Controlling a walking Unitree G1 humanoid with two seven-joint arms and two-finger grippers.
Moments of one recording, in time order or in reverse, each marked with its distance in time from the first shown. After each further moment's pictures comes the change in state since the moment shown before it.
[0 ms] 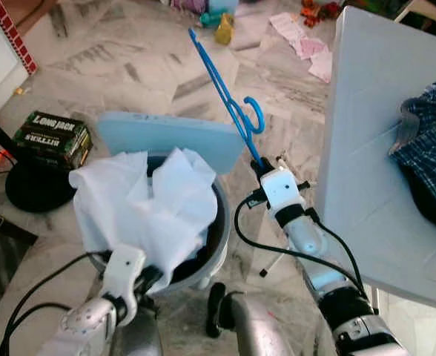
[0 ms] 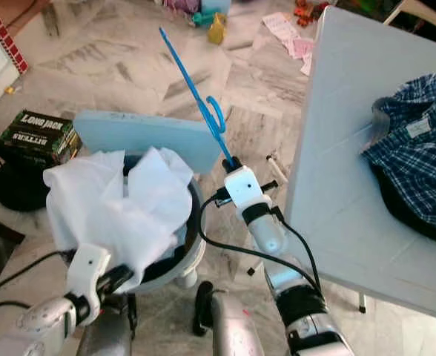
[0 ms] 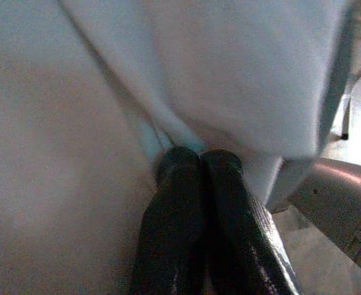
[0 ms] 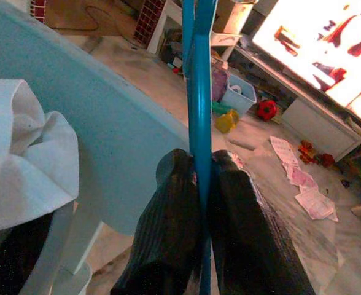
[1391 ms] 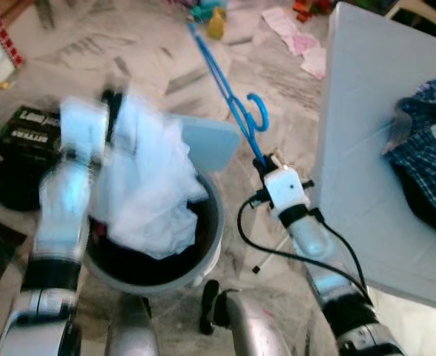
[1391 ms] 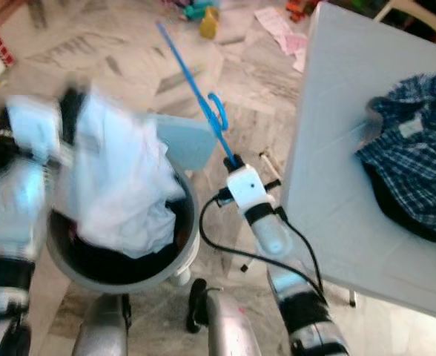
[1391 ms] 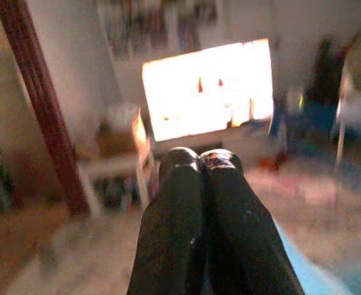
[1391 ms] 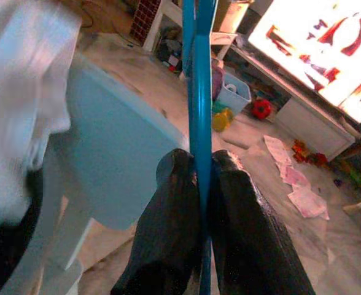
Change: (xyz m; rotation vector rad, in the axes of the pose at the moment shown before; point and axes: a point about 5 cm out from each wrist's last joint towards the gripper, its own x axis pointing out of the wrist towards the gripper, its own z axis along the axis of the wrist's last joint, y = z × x) left arm -0.027 0.024 0.252 0.581 -1.225 0.237; right arm -0.004 -0.001 0.007 0.008 -0.009 -0.001
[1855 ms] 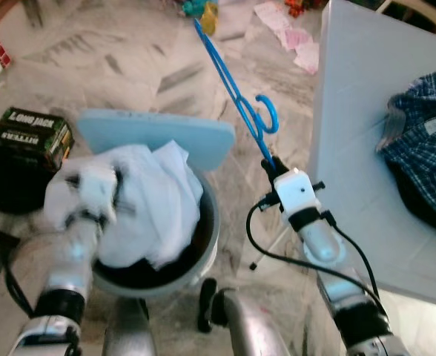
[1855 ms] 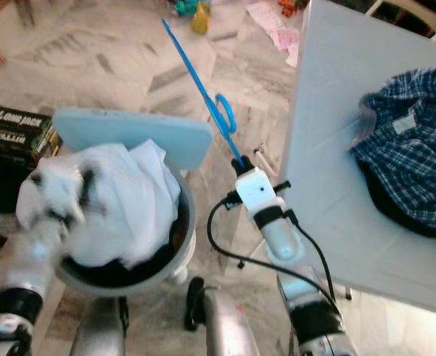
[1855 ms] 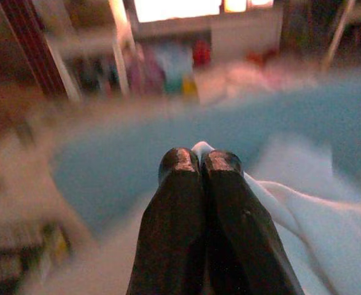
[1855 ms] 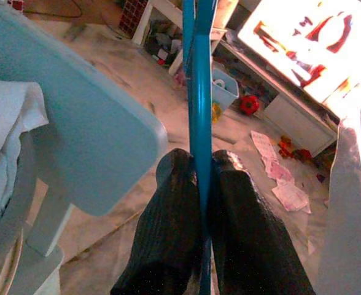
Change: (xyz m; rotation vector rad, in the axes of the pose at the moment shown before) left arm -0.087 -0.019 -0.094 -0.084 0.447 0.035; right arm -0.012 -0.014 0.004 -0.037 -0.019 -0.004
